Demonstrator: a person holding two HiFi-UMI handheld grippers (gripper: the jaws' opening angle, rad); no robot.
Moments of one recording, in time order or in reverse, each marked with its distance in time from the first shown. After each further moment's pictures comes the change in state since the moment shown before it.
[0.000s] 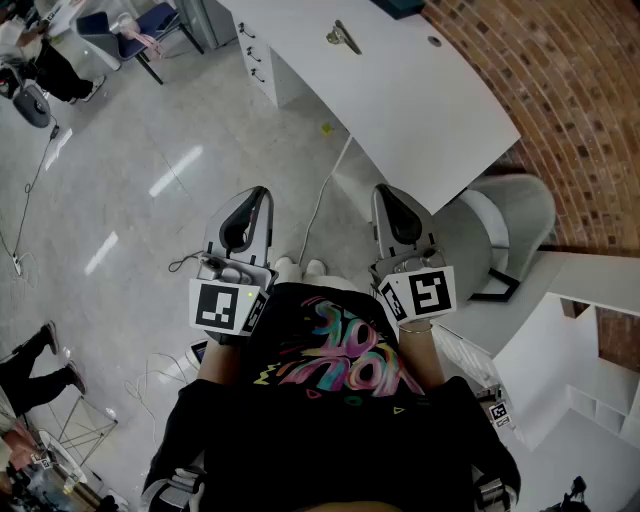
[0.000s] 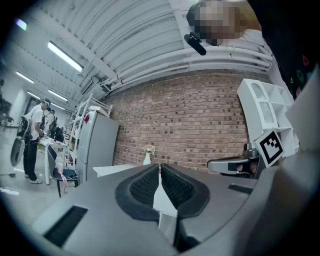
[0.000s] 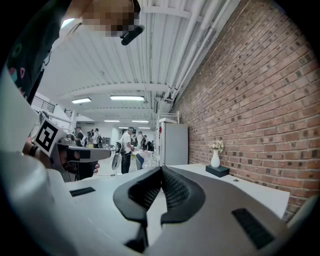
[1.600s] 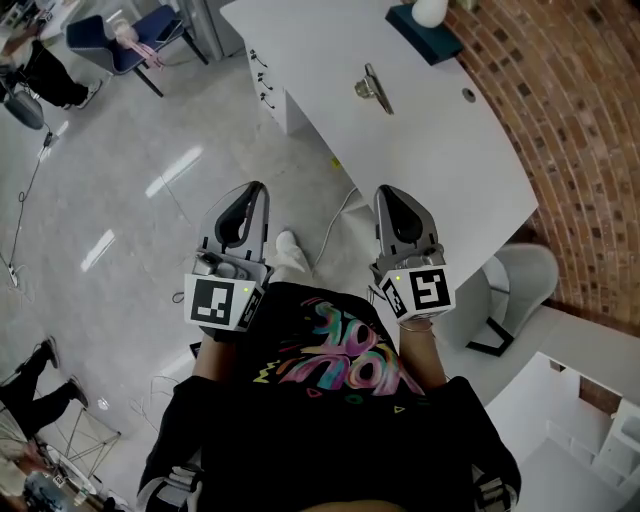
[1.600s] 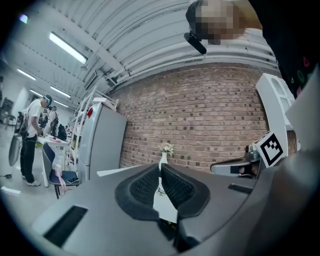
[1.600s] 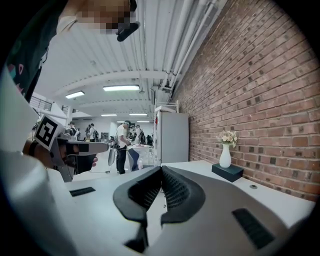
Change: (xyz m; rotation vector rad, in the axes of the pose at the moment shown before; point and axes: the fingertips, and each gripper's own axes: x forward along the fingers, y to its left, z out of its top) left arm 0.214 0.209 0.001 -0.018 0.023 0.031; right arm 0.284 -0.089 -0.010 0.014 0.080 -0.001
